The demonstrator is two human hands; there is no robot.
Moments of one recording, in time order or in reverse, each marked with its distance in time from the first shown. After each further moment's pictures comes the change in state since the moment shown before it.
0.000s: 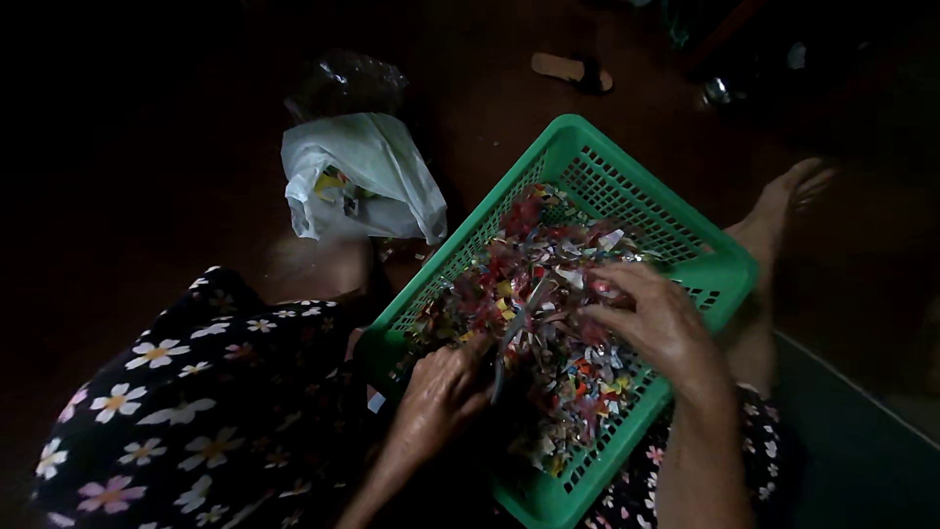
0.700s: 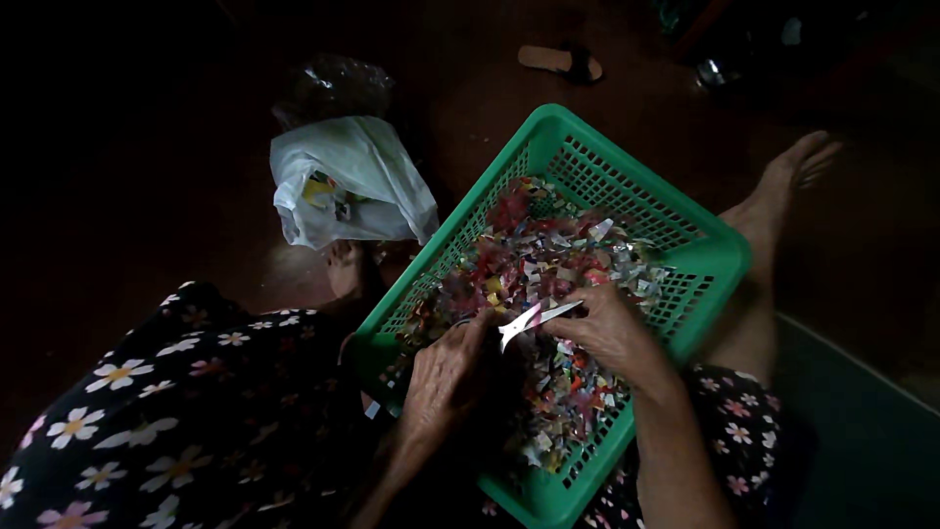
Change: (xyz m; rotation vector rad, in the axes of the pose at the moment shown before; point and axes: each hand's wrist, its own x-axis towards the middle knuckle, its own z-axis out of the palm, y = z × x) left_hand 0.018 -0.008 0.032 0.217 0.303 0.160; right_hand -0.004 -0.017 0.027 0.459 -0.189 0.205
